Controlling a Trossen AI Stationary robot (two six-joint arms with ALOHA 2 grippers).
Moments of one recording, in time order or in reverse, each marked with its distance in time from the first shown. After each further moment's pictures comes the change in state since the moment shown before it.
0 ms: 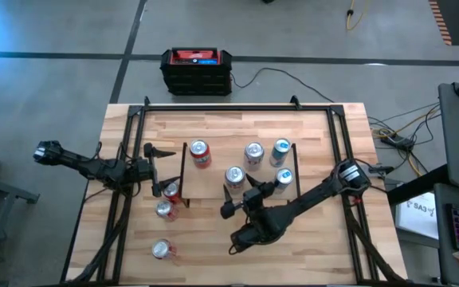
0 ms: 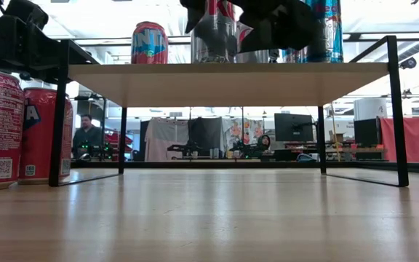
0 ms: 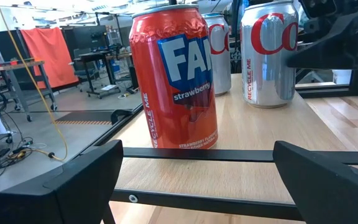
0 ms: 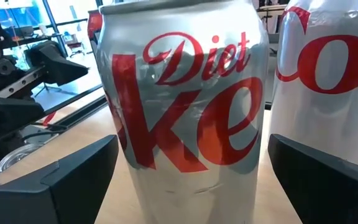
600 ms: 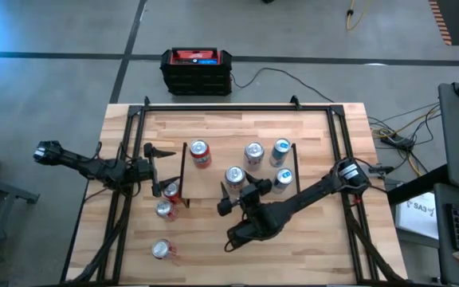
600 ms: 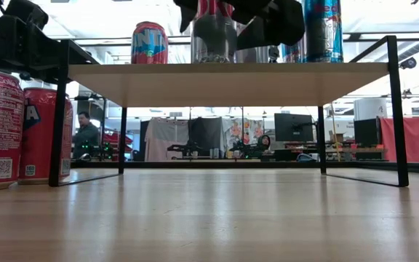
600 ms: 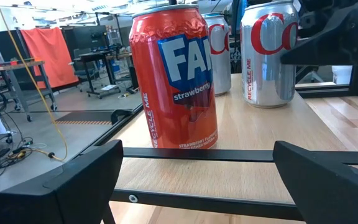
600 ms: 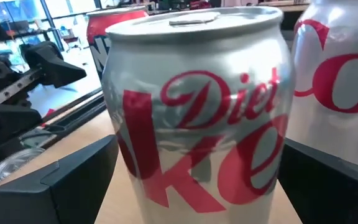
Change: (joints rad) left arm 0.000 0.000 0.000 0.000 0.000 0.000; right arm -0.026 0.000 0.037 0.018 -0.027 -0.071
